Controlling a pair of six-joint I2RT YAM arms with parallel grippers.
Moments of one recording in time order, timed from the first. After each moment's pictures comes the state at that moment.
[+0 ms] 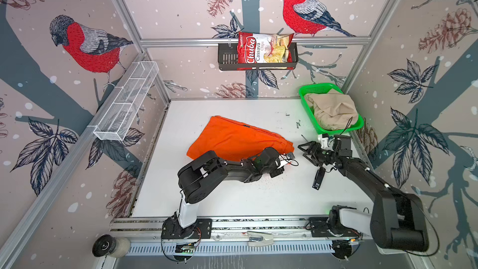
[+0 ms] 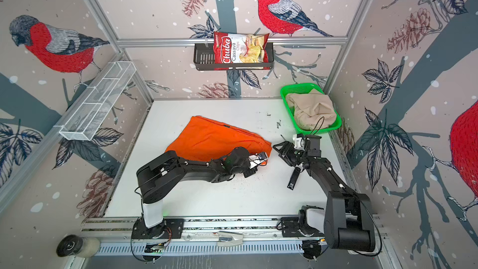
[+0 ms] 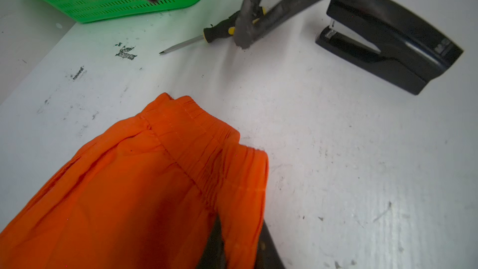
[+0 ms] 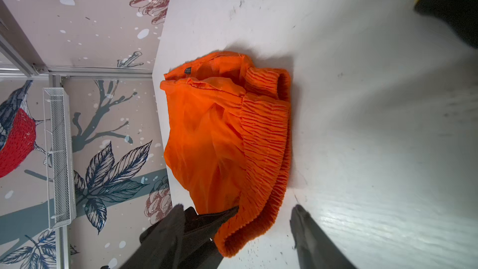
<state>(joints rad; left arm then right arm) -1.01 1.91 0.98 0.35 0.05 0.30 0.00 1.22 0.54 -0.13 -0.75 0.74</state>
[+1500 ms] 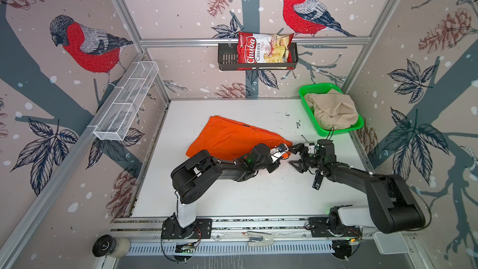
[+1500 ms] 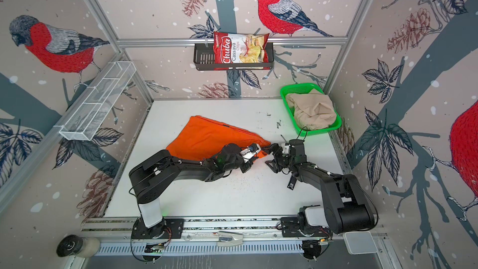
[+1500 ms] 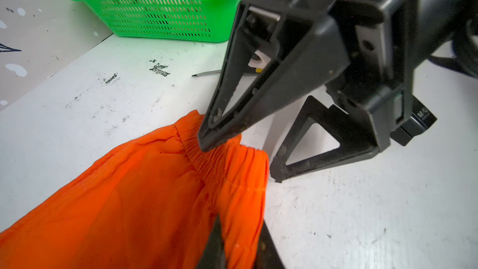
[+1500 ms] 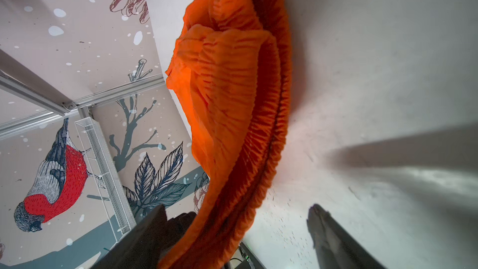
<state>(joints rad) -0.95 1.86 0.89 0.53 0.13 0.18 0.20 1.39 0.41 0.30 -0.71 1.26</state>
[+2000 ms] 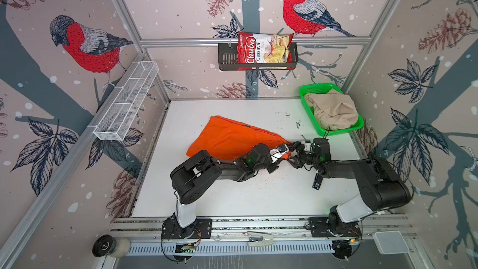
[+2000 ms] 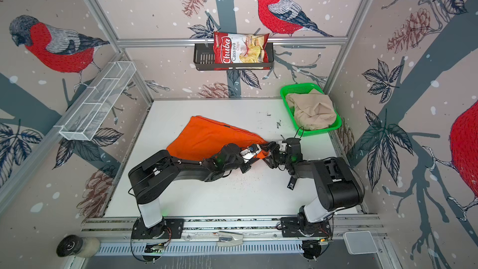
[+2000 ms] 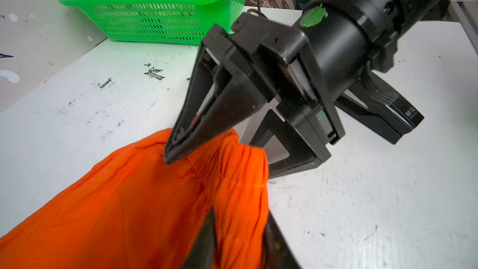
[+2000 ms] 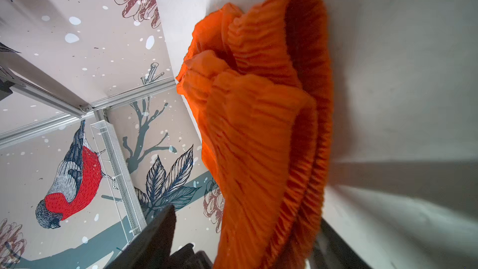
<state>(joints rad) -0.95 1.85 0.89 0.53 0.16 0.19 0.22 1.57 0.42 0.54 -0.72 1.32</state>
